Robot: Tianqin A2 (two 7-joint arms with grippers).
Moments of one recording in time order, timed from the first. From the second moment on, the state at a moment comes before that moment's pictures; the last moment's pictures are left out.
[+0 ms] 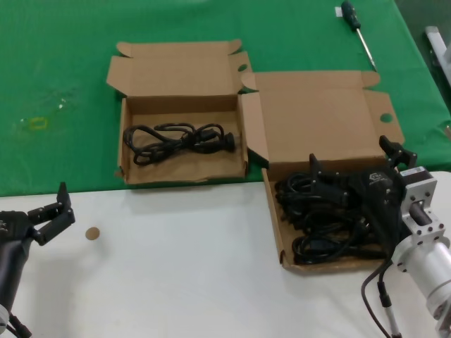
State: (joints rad) left arm 0.00 -0.30 1.60 -1.60 -1.80 0.00 0.00; right arm 0.04 0.30 -1.62 1.58 1.78 -0.03 -0.01
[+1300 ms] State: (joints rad) left arm 0.00 -0.30 1.60 -1.60 -1.80 0.00 0.00; right arm 0.04 0.30 -1.62 1.58 1.78 -0.03 -0.01
